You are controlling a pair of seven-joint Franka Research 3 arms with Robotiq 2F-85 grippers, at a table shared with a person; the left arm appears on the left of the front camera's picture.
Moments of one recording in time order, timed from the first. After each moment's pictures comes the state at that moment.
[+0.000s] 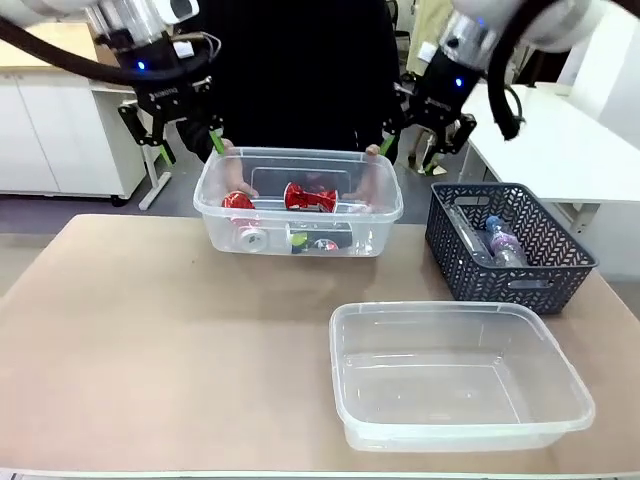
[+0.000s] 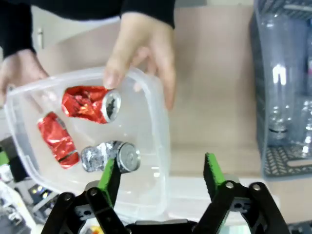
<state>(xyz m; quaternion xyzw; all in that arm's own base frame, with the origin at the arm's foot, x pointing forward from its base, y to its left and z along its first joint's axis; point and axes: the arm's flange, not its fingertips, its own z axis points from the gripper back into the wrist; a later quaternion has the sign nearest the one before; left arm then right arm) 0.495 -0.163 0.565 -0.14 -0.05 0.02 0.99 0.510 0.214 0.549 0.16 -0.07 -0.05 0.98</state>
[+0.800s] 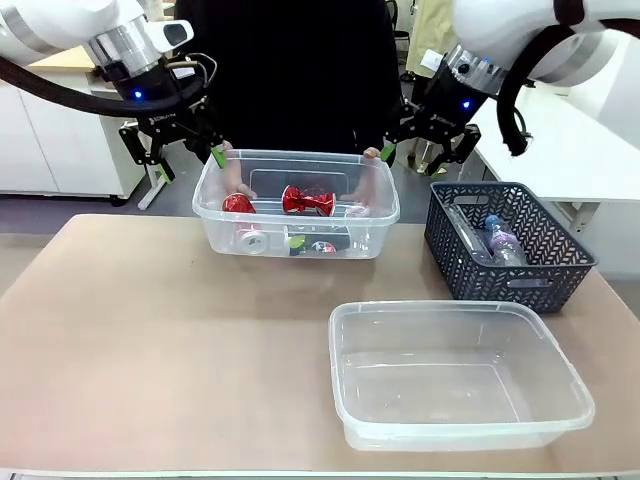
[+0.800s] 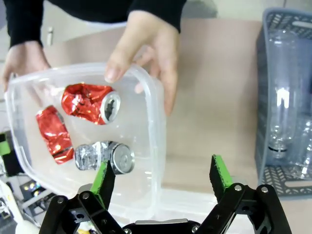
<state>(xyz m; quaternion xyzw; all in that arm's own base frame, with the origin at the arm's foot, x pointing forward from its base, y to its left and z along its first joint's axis) 0.491 -0.157 0.537 -0.17 -0.05 -0.01 0.98 0.497 0.206 0.533 0.17 -0.11 -0.01 0.98</state>
